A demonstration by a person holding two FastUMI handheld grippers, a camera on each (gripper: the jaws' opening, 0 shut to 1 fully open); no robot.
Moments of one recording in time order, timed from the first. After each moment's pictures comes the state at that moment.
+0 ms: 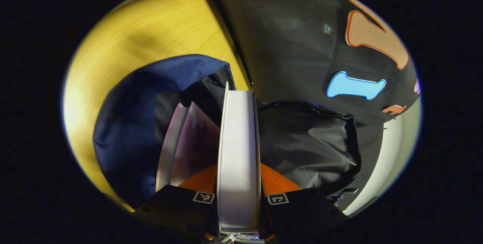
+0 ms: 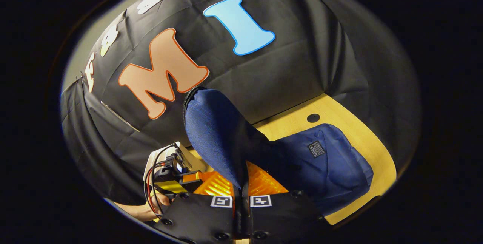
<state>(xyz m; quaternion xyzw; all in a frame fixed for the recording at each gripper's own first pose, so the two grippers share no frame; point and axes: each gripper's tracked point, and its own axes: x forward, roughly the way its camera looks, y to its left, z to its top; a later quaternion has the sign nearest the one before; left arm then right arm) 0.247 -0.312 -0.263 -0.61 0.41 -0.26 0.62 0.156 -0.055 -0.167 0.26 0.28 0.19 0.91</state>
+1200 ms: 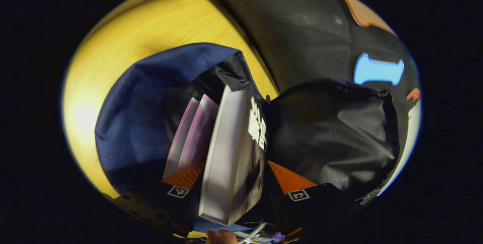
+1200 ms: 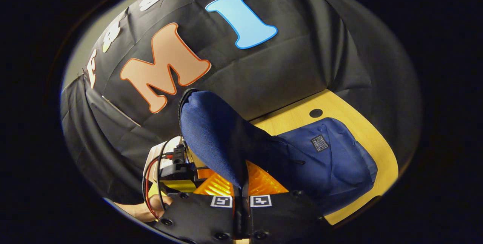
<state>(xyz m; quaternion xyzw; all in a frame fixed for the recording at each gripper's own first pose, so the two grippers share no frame) 0.231 -0.336 -0.289 -0.49 0.47 -0.21 0.71 0.149 -0.047 -0.181 0.25 0.29 0.20 0.90</state>
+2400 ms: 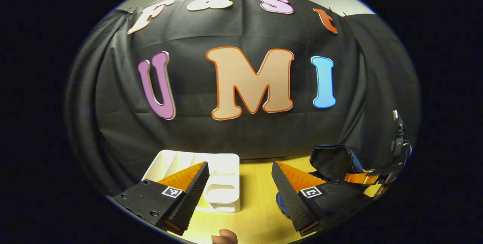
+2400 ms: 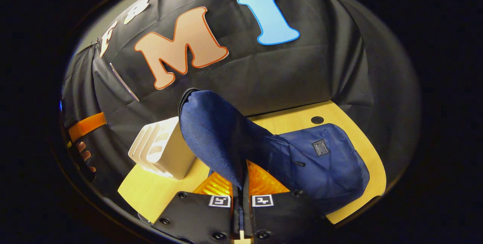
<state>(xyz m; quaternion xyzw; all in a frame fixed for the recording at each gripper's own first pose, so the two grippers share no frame) 0.145 -0.040 -0.053 -0.04 0.06 0.02 1.00 0.117 -0.028 -0.186 0.15 0.28 0.22 0.92</state>
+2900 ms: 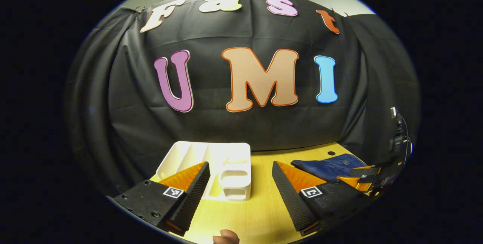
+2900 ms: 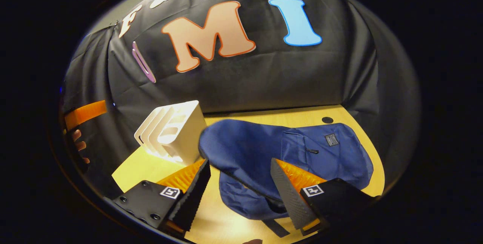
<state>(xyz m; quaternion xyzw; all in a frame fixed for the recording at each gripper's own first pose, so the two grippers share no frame) 0.088 -0.024 -0.064 -0.05 0.07 0.03 1.00 0.043 0.002 -0.163 0.09 0.25 0.26 0.93</state>
